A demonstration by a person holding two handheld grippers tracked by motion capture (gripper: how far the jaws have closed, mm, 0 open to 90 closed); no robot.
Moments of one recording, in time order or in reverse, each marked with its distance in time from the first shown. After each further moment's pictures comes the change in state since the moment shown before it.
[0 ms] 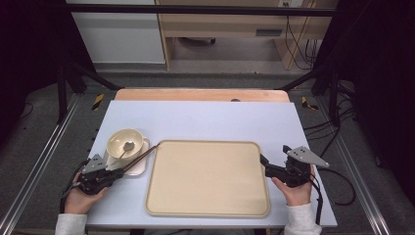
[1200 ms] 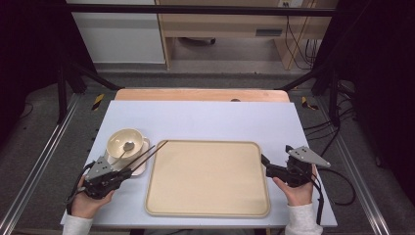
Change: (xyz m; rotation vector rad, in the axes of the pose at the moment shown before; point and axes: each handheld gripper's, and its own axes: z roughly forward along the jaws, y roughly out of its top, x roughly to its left) left arm -0.042 0.022 -0.011 -0.098 -0.004 0.036; right arm -0.002 0.001 -0.001 0.003 -0.017 0.009
